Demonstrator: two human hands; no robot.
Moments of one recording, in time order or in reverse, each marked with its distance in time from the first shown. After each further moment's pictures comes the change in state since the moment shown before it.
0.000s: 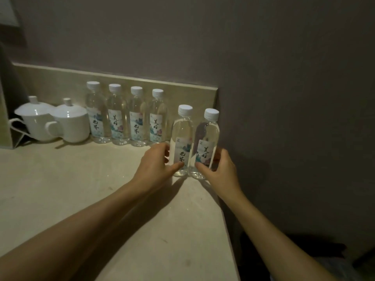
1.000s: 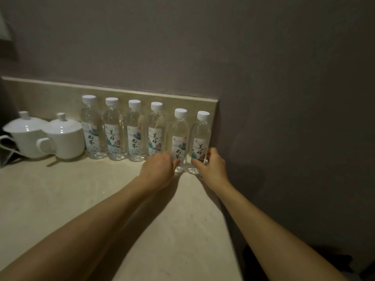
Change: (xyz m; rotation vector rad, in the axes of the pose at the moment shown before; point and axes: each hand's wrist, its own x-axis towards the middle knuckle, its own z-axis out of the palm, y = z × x) left_hand 0.065 -0.022 0.019 0.497 -0.082 0.046; right_hand 0.075 0.000 0.036 -0.083 0.074 0.058
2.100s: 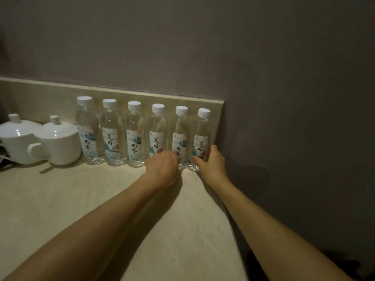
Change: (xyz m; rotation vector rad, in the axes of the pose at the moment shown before) left_hand 0.040 -0.003 0.013 0.208 -0.058 -0.010; right_hand 0.040 0.003 0.023 -0.007 0.035 -0.014
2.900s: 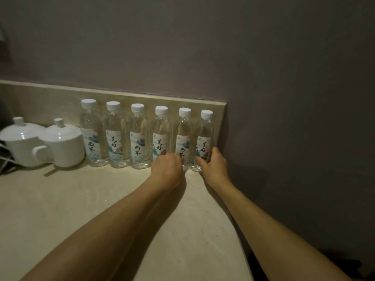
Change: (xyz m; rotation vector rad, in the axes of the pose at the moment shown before) left_hand -0.003 0.003 -0.002 -0.026 0.024 0.038; right_hand -0.005 -0.003 0.001 -0.050 0.031 -0.006
